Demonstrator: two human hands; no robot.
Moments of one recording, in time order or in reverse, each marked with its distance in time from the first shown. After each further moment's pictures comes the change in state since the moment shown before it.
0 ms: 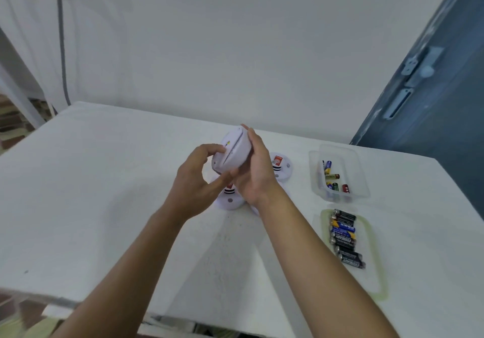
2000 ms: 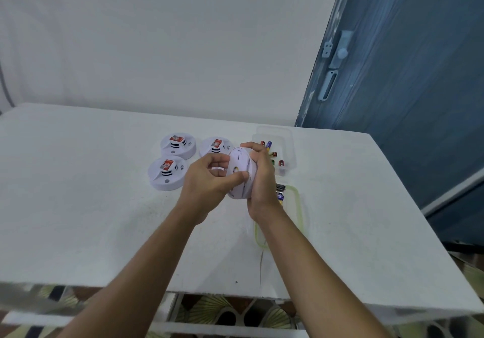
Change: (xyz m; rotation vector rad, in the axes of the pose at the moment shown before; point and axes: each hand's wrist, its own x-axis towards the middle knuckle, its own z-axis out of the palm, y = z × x) left_hand -0.038 0.114 0.129 -0.372 -0.051 -0.440; right_hand -0.114 -0.035 -0.112 -0.230 0.227 -0.400
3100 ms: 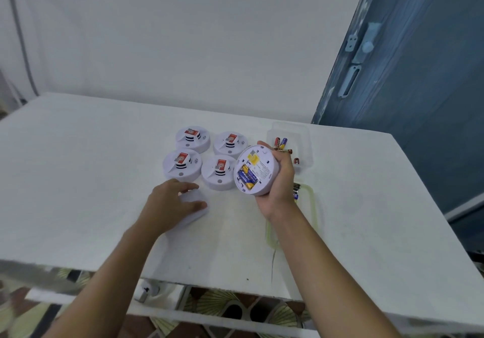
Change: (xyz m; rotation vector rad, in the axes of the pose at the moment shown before) left_hand -0.001 -0.071 -0.091 0.807 -0.015 -0.037; right_hand 0.011 0.013 -0.015 0.327 -0.001 0.269
